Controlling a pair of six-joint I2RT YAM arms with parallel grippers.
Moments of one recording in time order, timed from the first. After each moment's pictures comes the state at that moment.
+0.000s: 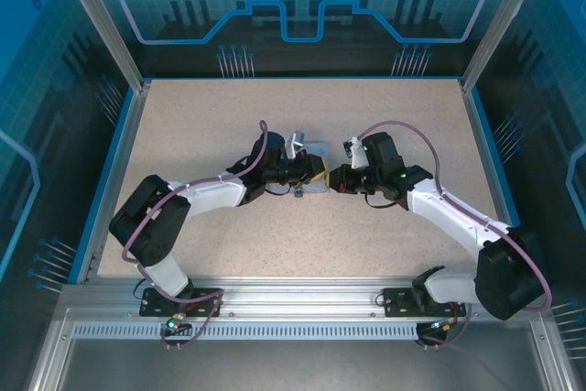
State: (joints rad) left arm -0.62 1.69 0.91 0.37 0.52 -1.19; right arm 0.47 1.29 0.85 -0.35 -0.44 0.57
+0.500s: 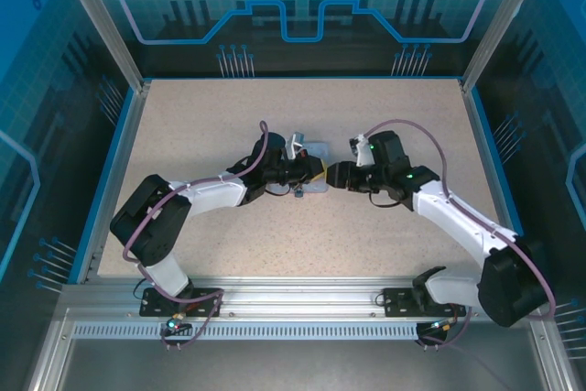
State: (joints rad) left arm -0.62 1.69 0.91 0.35 0.50 -1.18; right arm 0.42 1.22 0.85 -0.37 -0.45 0.60
